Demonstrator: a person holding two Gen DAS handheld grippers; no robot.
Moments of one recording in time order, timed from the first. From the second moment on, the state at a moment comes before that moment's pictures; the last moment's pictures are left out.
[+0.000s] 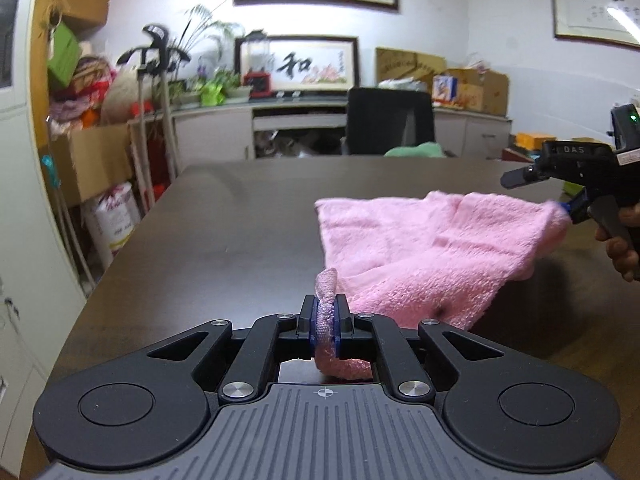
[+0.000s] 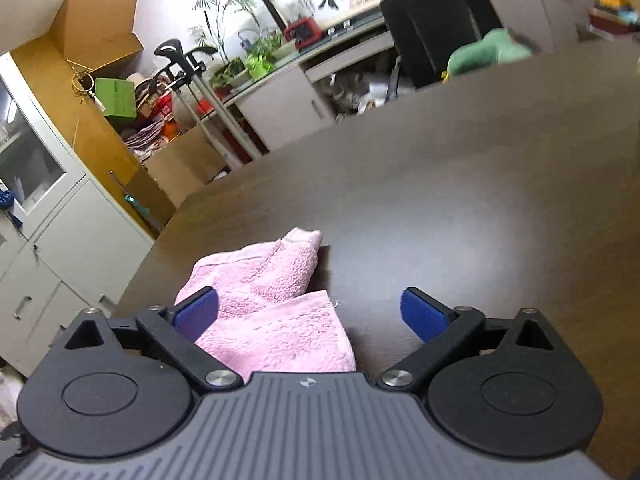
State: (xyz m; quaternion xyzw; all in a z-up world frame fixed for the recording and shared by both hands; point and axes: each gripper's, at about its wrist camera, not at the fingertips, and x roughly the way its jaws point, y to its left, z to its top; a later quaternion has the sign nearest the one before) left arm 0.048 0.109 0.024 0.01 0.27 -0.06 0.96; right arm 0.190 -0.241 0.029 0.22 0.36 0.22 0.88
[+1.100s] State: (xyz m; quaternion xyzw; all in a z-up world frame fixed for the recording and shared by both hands) left arm -0.024 0.150 0.044 -0.09 0.18 -0.10 0.97; right arm 0.013 -0.300 0.057 0.19 0.25 0.42 0.85
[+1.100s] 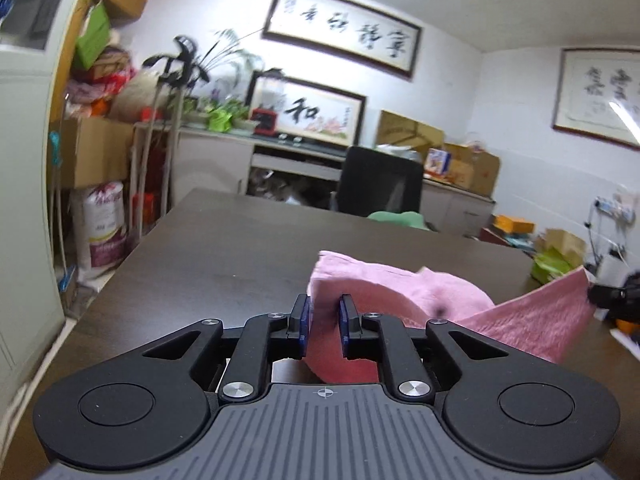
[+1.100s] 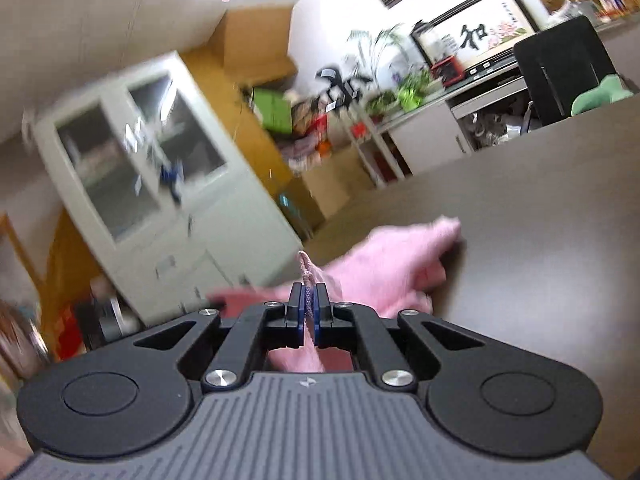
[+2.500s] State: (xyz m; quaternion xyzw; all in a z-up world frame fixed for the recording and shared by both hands) left arm 0.065 0.122 0.027 0.02 0.28 -0.12 0.95; right arm -0.002 -0.257 0.022 0.15 0.29 0.39 0.86
